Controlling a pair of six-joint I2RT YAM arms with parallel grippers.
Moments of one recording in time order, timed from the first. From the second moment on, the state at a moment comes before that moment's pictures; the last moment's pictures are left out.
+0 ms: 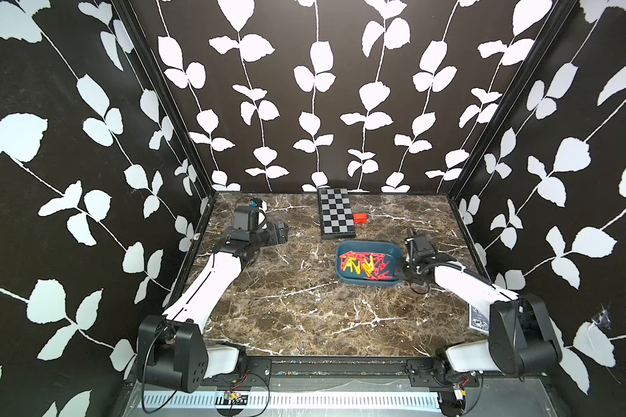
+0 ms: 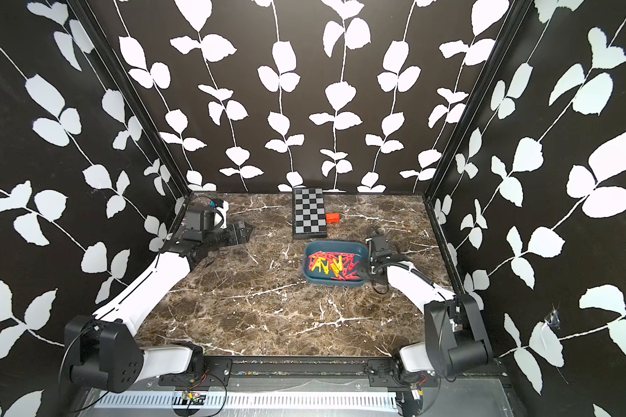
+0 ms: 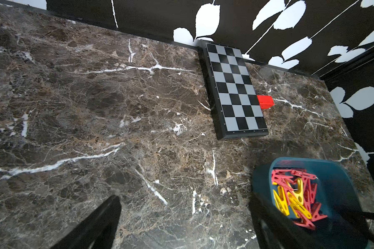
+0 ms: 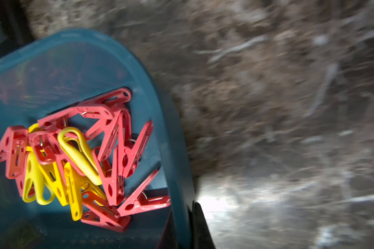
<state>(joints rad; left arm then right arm) -0.23 1.28 1.00 -0.36 0.16 -0.30 0.32 1.42 0.79 -0.47 0.02 0.62</state>
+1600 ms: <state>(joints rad) -0.60 1.85 1.46 -0.69 -0.02 -0.18 0.51 1.44 1.13 -0.46 0.00 0.51</state>
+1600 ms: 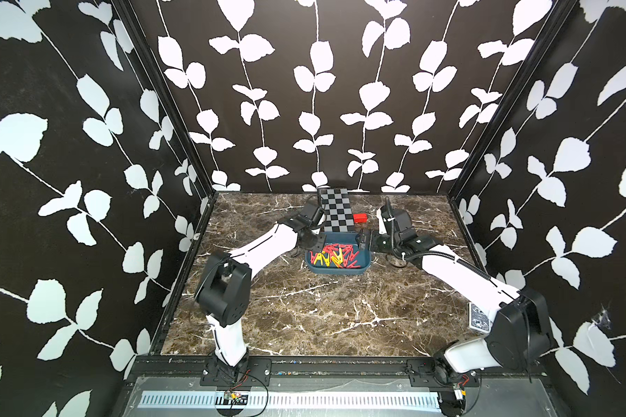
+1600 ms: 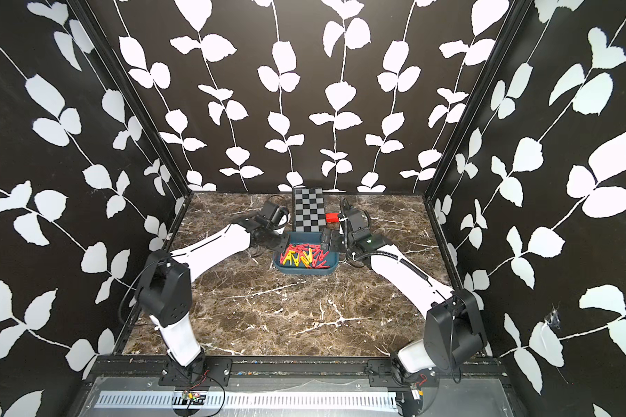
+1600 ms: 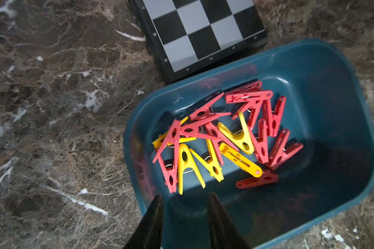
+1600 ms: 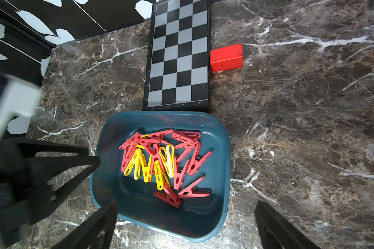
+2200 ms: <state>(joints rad) -0.62 2.07 1.62 -0.83 -0.08 -0.10 0.51 1.43 1.13 -0.47 0.00 0.50</state>
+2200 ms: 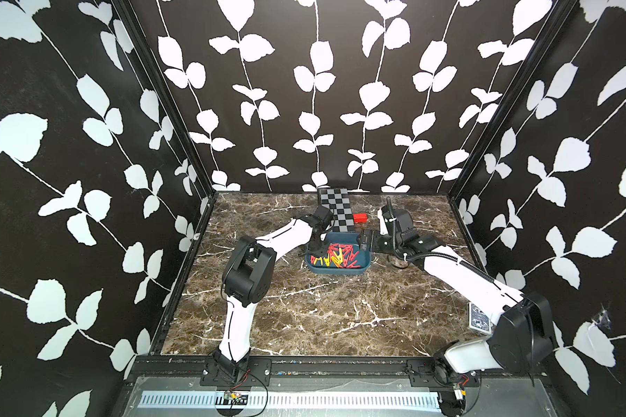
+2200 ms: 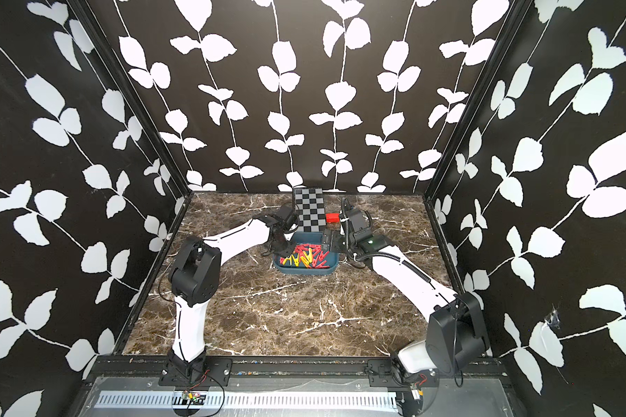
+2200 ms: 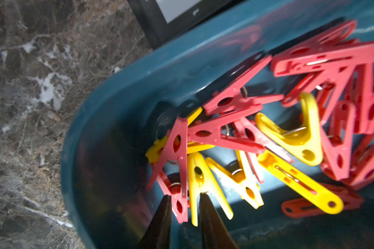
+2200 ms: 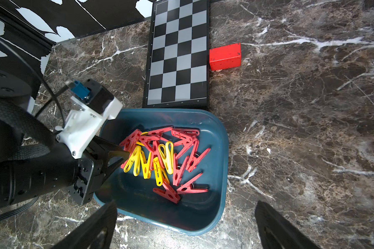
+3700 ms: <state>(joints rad) -0.62 1.84 1.53 -0.83 -0.08 -0.21 0.51 1.43 1.10 -0.44 -0.06 0.52</state>
